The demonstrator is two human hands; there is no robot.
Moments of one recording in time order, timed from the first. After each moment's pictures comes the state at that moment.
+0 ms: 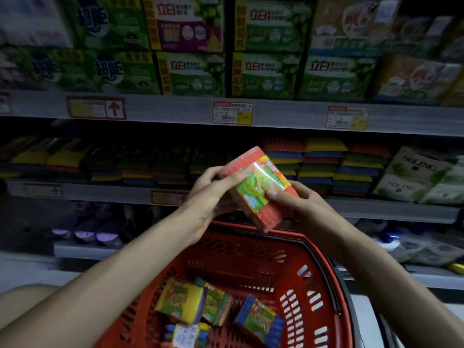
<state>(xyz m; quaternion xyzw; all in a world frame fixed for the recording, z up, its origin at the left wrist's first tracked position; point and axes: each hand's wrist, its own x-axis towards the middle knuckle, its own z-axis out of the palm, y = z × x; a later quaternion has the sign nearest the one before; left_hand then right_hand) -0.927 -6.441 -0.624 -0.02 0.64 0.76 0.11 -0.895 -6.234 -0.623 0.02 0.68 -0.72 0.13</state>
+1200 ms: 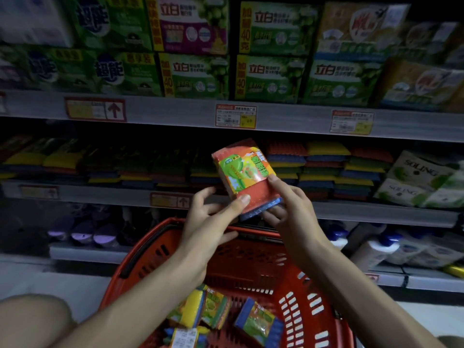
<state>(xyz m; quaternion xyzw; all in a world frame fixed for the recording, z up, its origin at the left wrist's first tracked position) -0.877 -6.442 -0.631 -0.10 0.66 0.74 0.05 -0.899 -6.283 -0.629 0.14 0.56 -0.81 0.01</state>
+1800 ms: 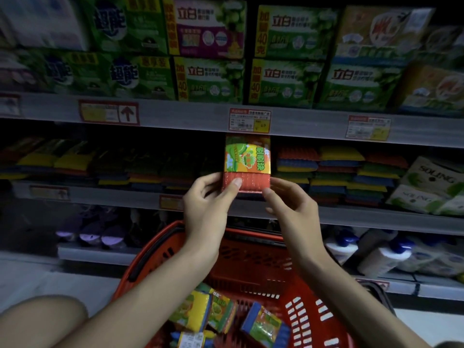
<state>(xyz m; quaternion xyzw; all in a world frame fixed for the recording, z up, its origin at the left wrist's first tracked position) -0.908 -6.446 -0.625 -0.10 0.66 0.73 -0.13 -0.895 -6.303 -0.631 0.03 0.74 -0.66 -0.12</state>
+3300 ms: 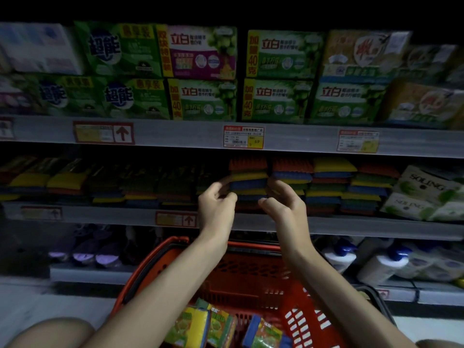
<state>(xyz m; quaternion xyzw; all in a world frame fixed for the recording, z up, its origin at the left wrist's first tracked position) -0.956 -6.430 -0.634 -0.11 0.70 0.70 -0.07 -0.923 -6.309 -0.625 0.09 0.71 -0.69 -0.10</state>
